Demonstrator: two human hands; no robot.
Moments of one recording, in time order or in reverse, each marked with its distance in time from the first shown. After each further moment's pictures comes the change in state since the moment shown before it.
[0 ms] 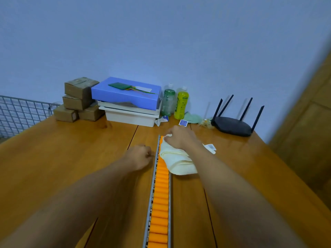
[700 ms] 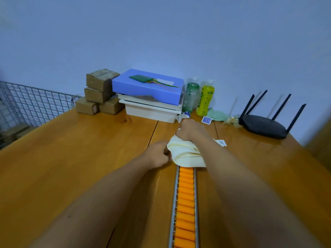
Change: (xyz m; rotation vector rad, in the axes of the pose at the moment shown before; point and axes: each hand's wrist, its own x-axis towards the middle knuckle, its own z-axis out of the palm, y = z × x) left_hand 0.011 -0.022 0.010 -0.346 -0.001 0.030; right_hand 0.071 -0.031 0.040 -0.042 -0.085 0.088
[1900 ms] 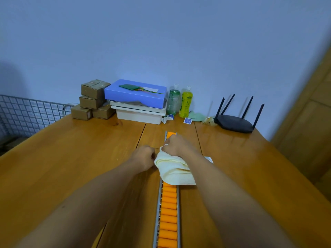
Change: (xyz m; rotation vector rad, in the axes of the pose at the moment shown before) left_hand -0.069 0.041 -0.004 0.384 0.050 -0.032; right_hand -0.117 -0.004 -0.002 0.164 -0.122 0.003
